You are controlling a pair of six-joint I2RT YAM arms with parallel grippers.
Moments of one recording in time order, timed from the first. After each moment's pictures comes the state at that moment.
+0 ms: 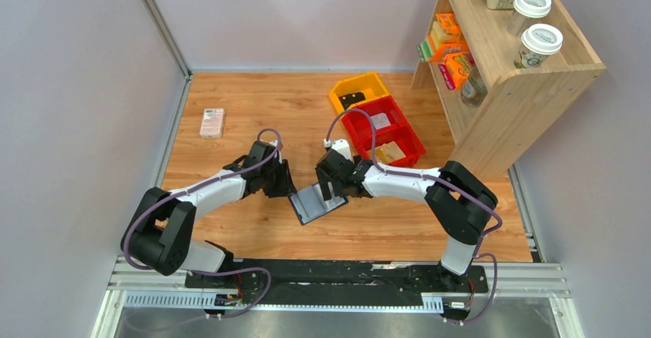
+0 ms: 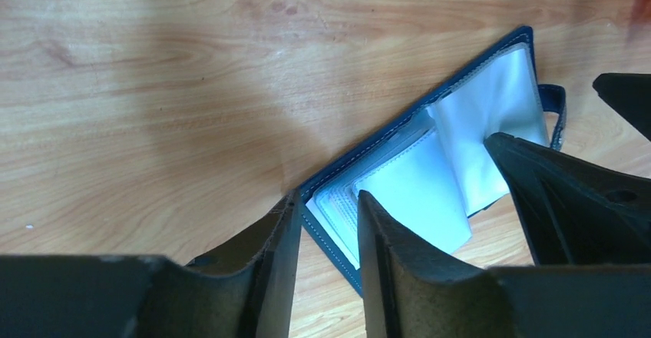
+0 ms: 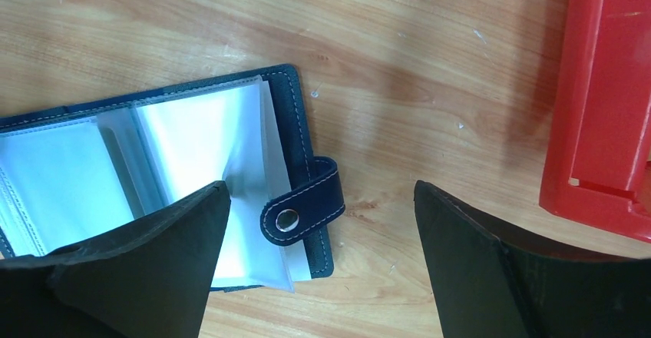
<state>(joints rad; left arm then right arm) -0.45 1.38 0.63 -0.23 0.19 -0.59 0.94 1.78 1.08 -0.36 0.36 0.54</state>
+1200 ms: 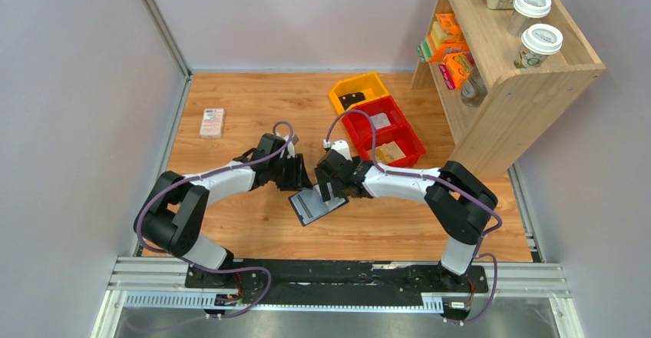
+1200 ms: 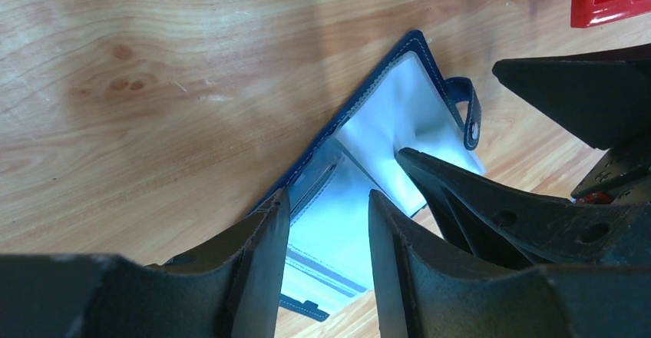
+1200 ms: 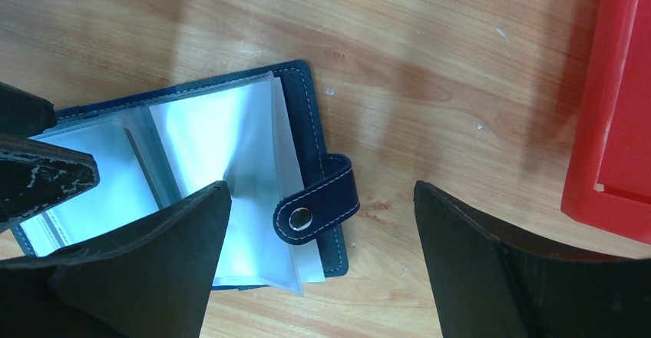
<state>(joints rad) -0.47 1.51 0.71 -0.12 0.36 -0.54 0.94 1.78 1.06 -0.34 0.32 0.54</state>
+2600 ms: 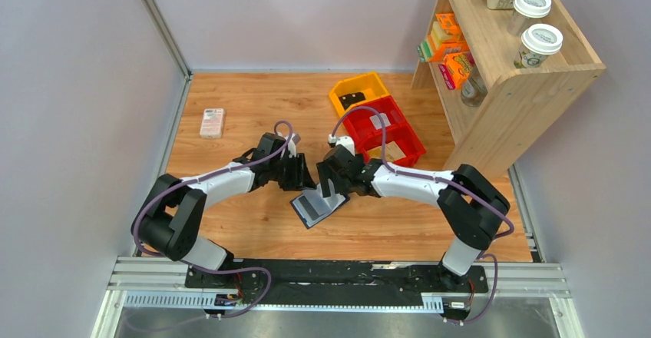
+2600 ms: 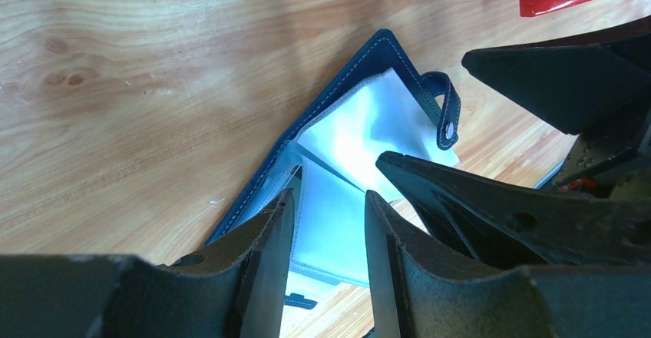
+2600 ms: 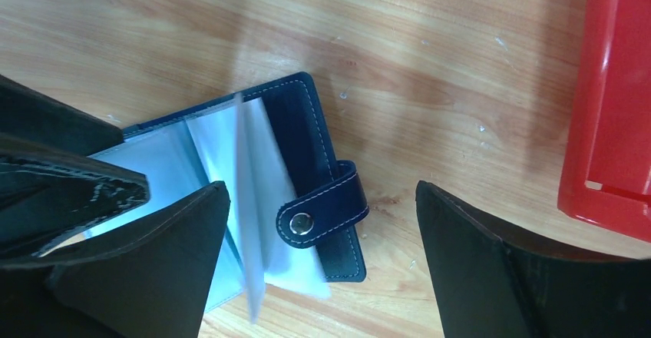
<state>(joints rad) -0.49 1.49 0.71 -0.11 0.41 -0.58 0.91 1.71 1.03 -0.30 0.25 0.56</state>
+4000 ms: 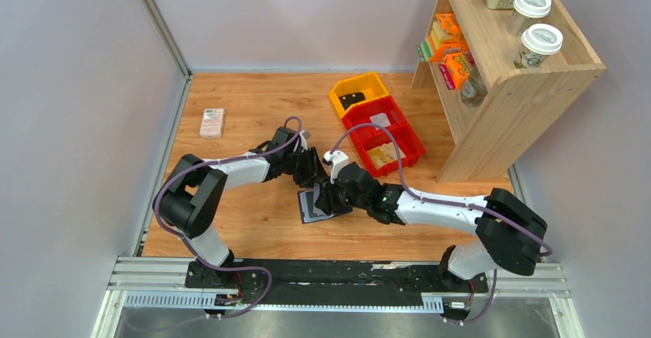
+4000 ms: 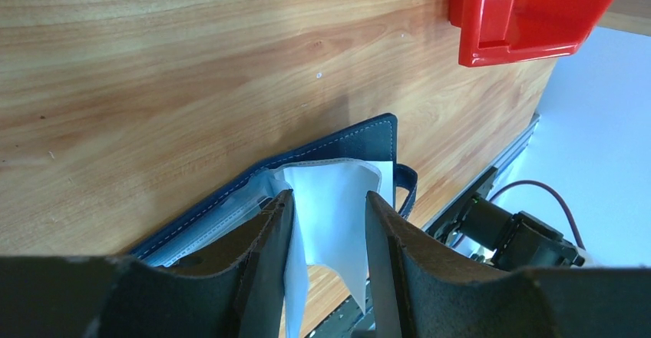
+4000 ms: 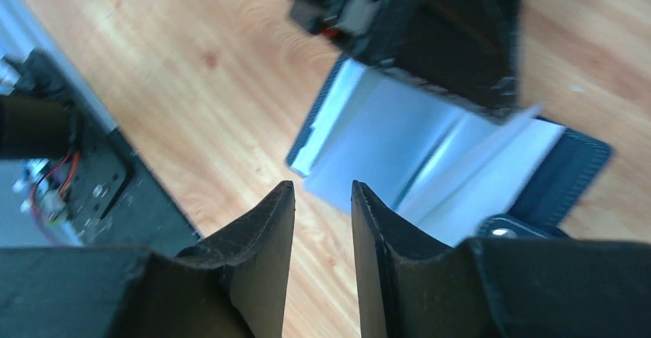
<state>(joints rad) -0.54 1.67 0.84 -0.04 0.50 -0.82 1.02 1.44 0.75 0.09 -0.08 0.48</state>
